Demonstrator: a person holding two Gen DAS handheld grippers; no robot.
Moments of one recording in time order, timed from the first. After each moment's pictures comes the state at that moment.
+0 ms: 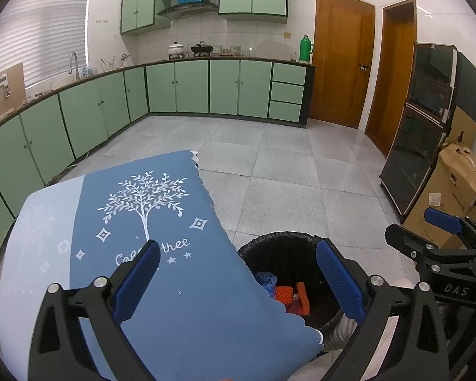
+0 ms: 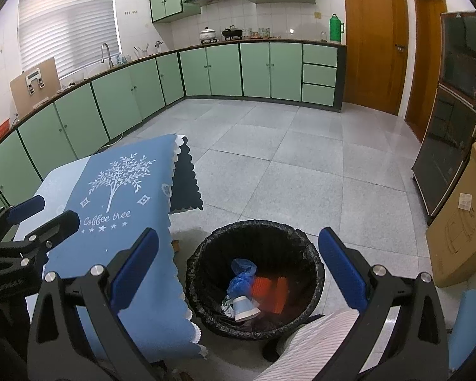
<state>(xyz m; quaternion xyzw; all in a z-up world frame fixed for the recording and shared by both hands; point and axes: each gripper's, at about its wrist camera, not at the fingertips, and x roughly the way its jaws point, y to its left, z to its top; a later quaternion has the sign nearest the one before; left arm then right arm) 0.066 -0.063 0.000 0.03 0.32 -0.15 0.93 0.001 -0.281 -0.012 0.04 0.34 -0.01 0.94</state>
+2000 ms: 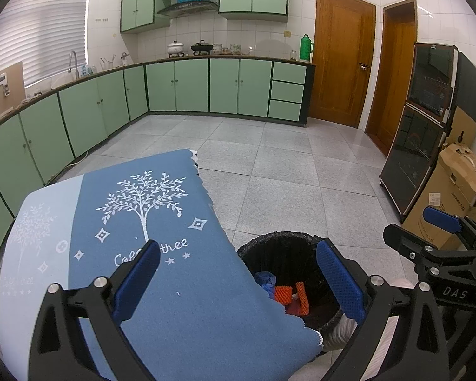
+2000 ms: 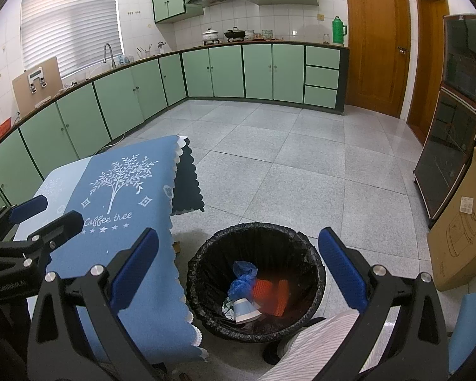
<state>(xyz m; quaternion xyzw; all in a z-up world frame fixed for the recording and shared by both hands) 0.069 -0.065 -0.002 0.03 0.33 -0.15 0.93 0.003 -0.279 -0.011 0.04 0.34 -0.01 0.94</state>
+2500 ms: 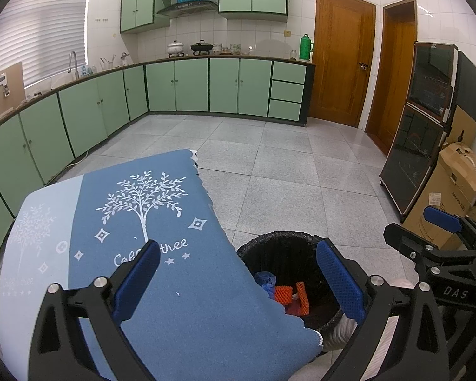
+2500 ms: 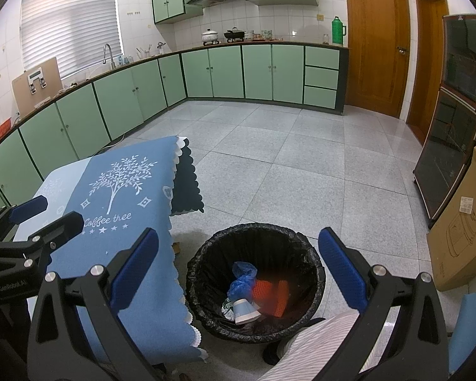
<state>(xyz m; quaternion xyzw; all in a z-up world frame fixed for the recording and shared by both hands) 0.070 -0.064 -0.001 0.03 0.33 -0.15 0.93 0.003 -0.279 -0.011 0.04 0.34 -0.01 0.94</state>
